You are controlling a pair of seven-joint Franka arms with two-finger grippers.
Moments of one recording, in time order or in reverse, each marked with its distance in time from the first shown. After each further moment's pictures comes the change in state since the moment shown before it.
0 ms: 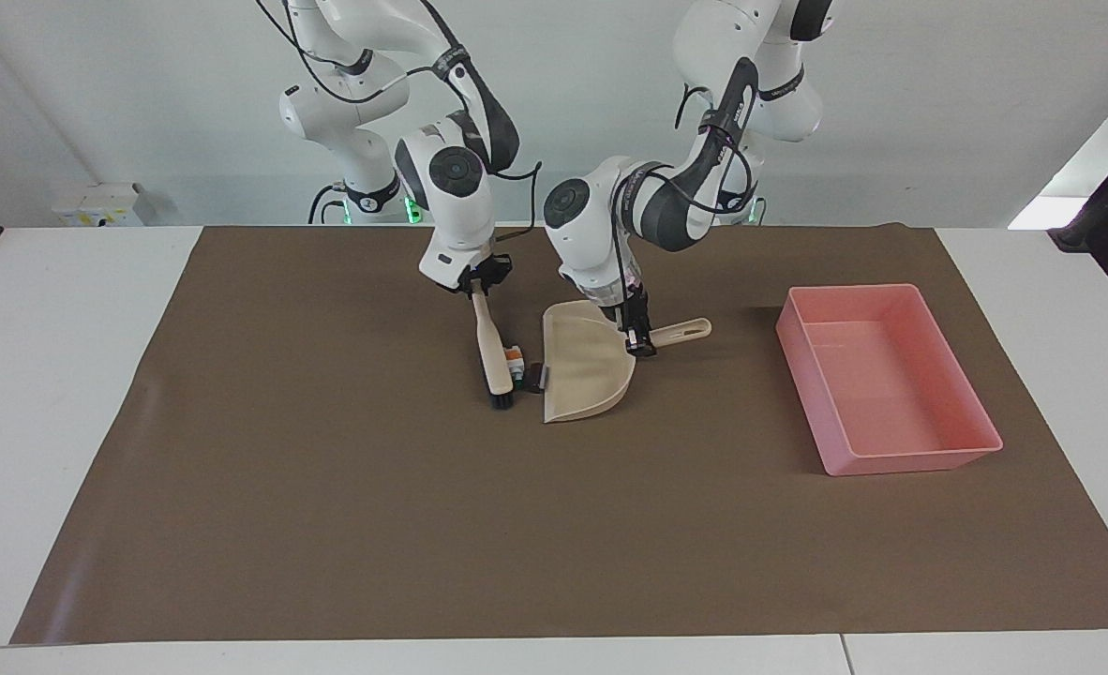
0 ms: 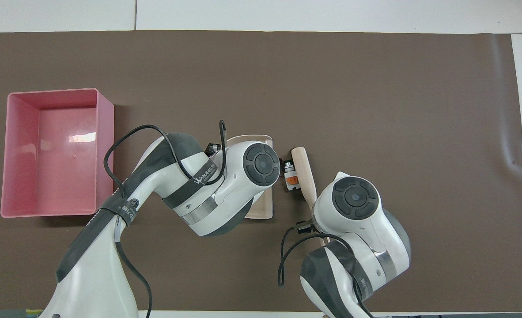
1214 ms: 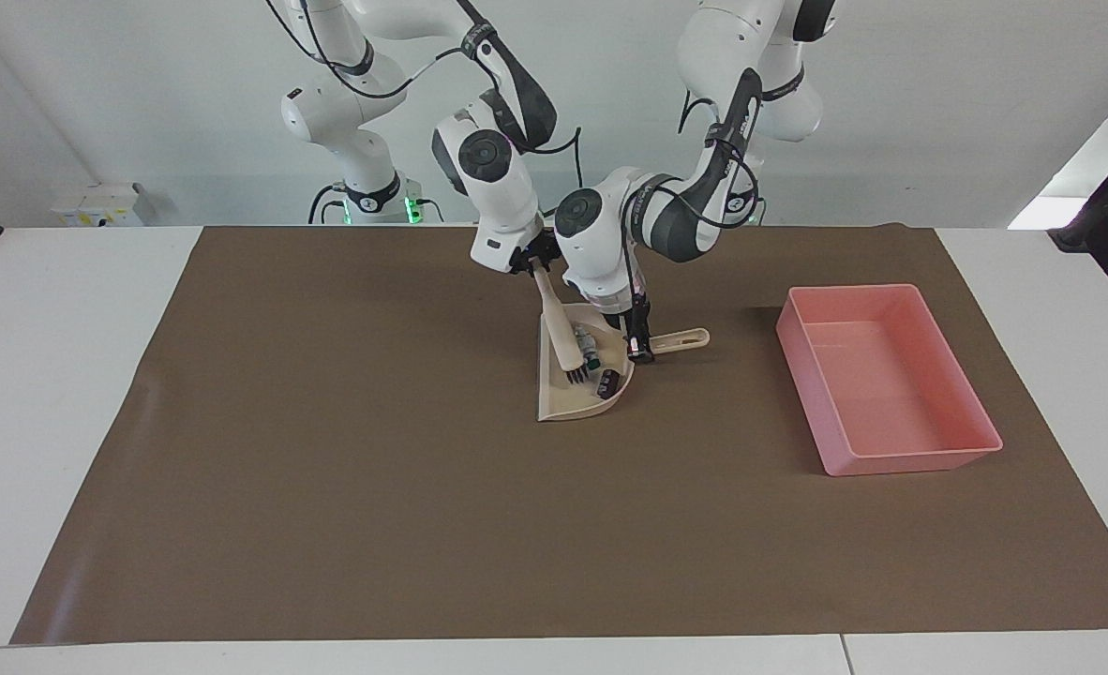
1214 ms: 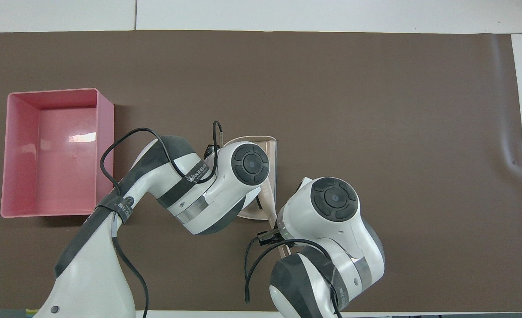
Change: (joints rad) left arm 0.021 -0.013 0.008 -0.070 -0.041 0.124 0.003; right arm 0.095 -0.003 -0.013 0.104 0.196 -0.067 -0.058
